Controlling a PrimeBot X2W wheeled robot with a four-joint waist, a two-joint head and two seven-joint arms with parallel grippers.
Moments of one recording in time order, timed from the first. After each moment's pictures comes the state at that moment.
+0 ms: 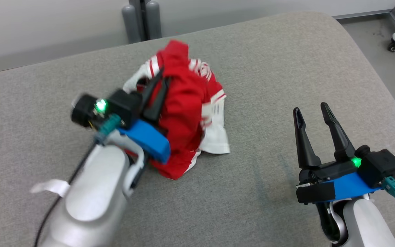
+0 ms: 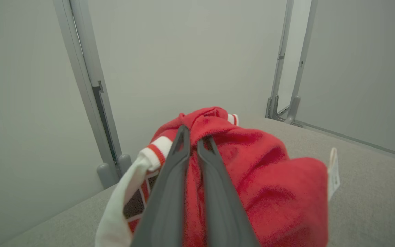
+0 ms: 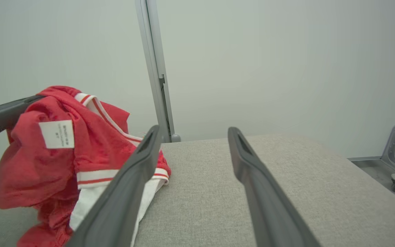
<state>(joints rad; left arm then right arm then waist) -0.64 0.17 -0.50 0.42 -0.30 -0.13 -0.15 -0.24 -0.05 0.09 0.11 0.20 0.13 -0.26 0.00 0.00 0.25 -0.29</state>
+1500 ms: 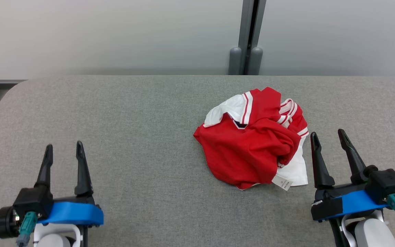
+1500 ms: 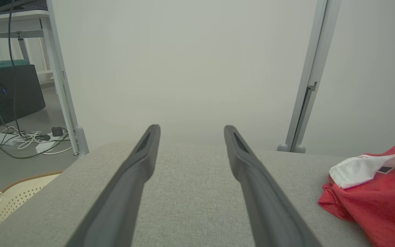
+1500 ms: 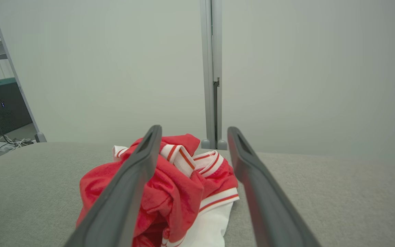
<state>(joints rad) -0.12 0.15 -0.04 0.22 -0.22 0.01 -0.26 -0.16 -0.05 -0.01 0.17 0.11 0.13 -0.26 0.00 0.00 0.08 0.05</state>
